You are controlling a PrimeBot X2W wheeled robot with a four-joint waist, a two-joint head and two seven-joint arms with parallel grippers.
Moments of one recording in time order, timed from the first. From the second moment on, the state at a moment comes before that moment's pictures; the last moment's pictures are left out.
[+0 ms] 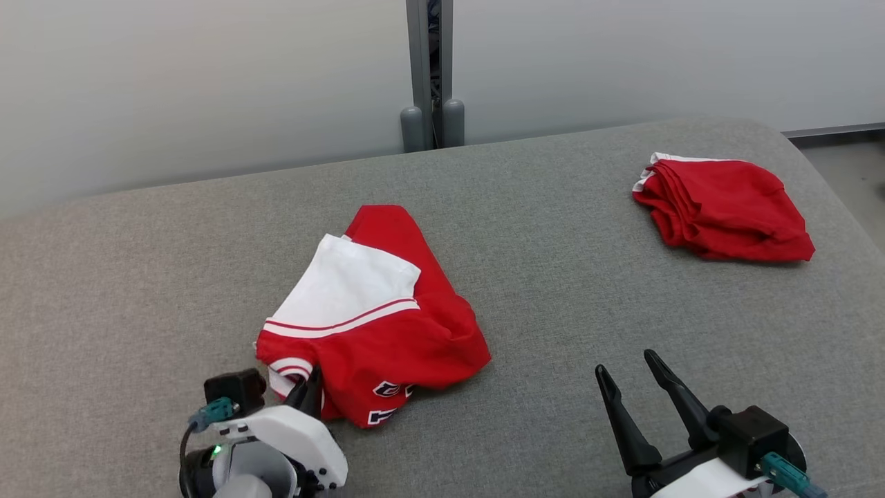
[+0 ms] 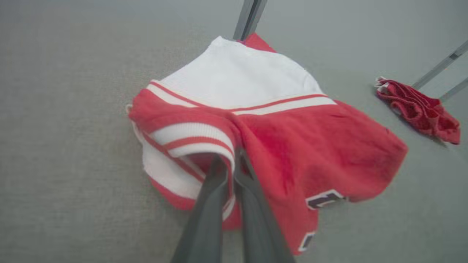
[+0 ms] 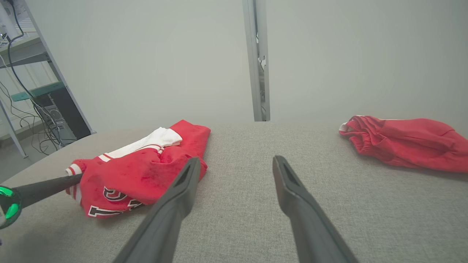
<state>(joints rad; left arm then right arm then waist) -0.22 0.05 -0.28 0.60 -0.52 0.05 -0.06 -0.03 -0.15 0.35 0.18 0.32 0.13 -0.26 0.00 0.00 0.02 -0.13</state>
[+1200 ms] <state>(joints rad) -0.89 0.05 -0.55 0.20 -1.37 0.21 -0.08 -0.05 -0.11 0.39 0.21 0.33 0.13 -0.26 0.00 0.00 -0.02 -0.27</state>
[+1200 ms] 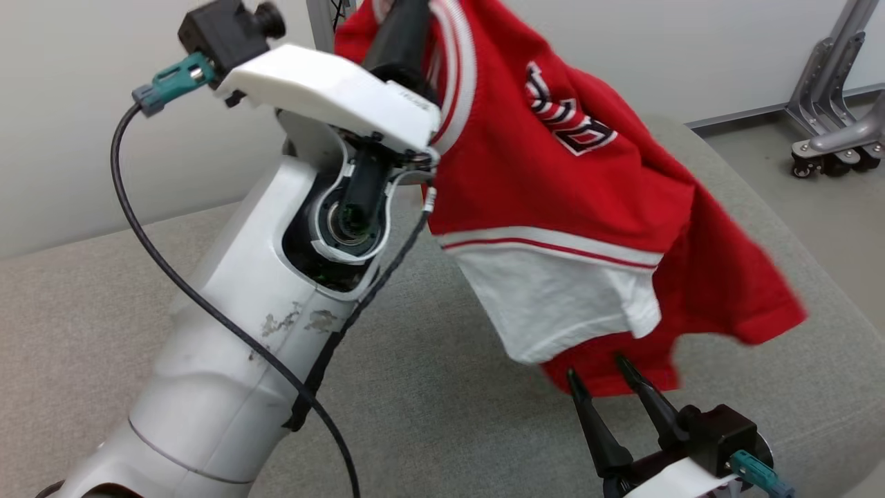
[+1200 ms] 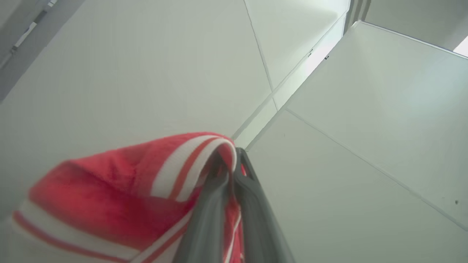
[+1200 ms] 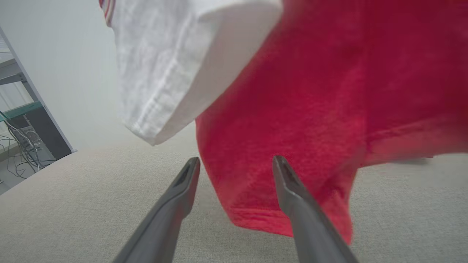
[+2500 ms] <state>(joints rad) -0.83 0.24 -0.22 1.04 -0.90 0.05 -0.26 -0.12 -0.12 0.45 0.20 0.35 0.13 -0.26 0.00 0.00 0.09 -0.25</state>
